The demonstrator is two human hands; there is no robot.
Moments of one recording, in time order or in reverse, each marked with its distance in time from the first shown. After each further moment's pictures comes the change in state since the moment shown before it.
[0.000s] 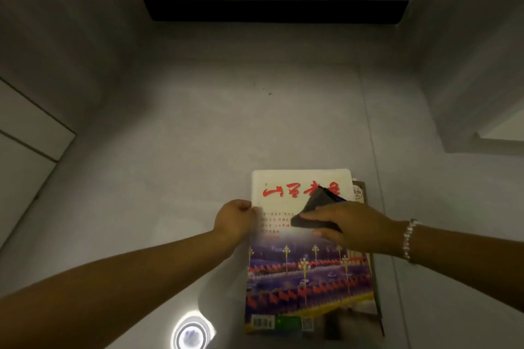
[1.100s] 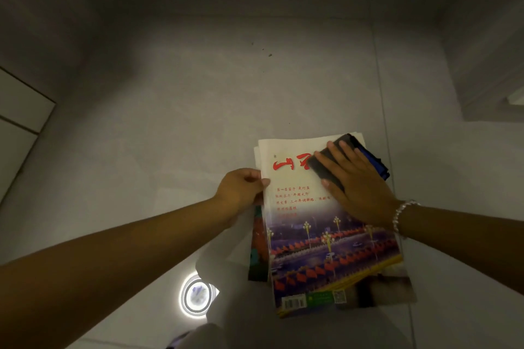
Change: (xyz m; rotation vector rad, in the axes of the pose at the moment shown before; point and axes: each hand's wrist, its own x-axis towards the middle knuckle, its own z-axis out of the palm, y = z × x) left_hand 0.012 0.007 0.007 -0.182 -0.110 -0.027; right_hand 0.029 0.051 0.056 -0.114 0.402 0.187
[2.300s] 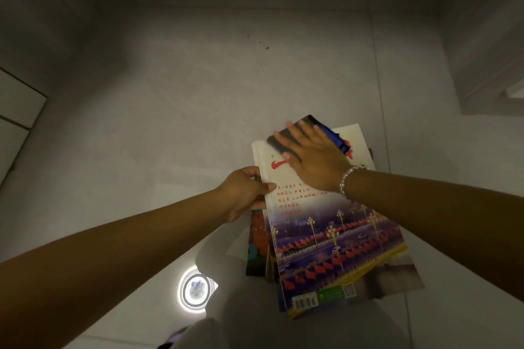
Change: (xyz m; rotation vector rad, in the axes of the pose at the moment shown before) left_hand 0.006 0.000 0.003 -0.180 -0.225 -0.121; right_hand 0.062 -0.044 -0.012 -0.093 -0.172 -0.042
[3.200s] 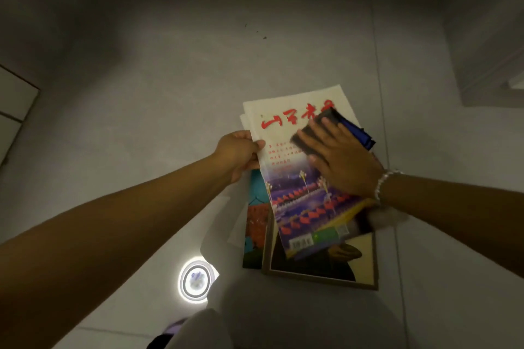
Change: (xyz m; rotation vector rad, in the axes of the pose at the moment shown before) left_hand 0.021 0.036 0.003 -0.069 0.214 0.099; right_hand -0.034 0.044 0.013 -0.042 0.150 -0.071
